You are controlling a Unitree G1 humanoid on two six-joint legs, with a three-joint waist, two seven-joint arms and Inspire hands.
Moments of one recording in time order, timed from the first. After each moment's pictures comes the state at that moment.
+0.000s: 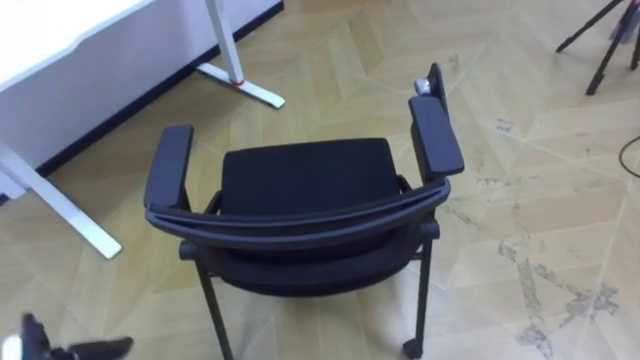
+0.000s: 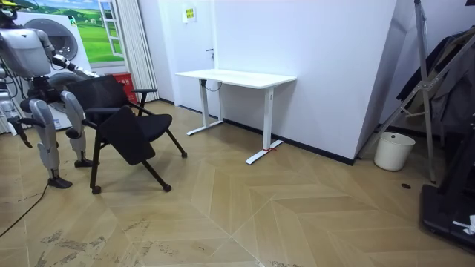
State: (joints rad) left arm 0.06 0.35 0.28 0.79 0.06 0.00 0.32; right arm 0.12 -0.25 -0.24 1.28 0.42 0.05 0.07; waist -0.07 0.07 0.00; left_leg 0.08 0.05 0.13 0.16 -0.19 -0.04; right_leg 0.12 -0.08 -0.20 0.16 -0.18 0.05
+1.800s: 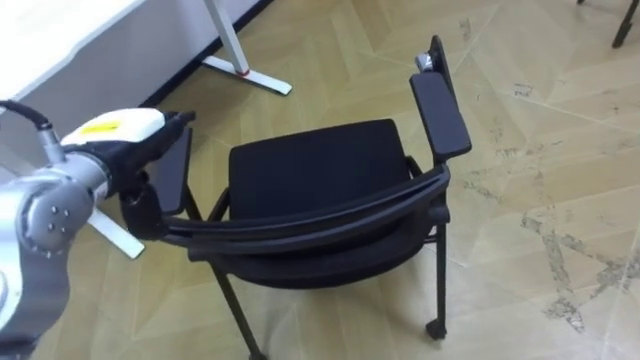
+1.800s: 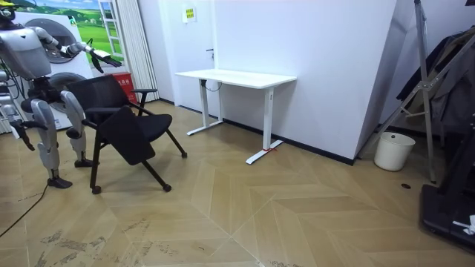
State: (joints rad) left arm -0.17 0.72 -0.07 -0.36 0.87 0.38 -0.84; right arm 0.04 -0.31 -0.26 1.36 0.42 0.06 0.07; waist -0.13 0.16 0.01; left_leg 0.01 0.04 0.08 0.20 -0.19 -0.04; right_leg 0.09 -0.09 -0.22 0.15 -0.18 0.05
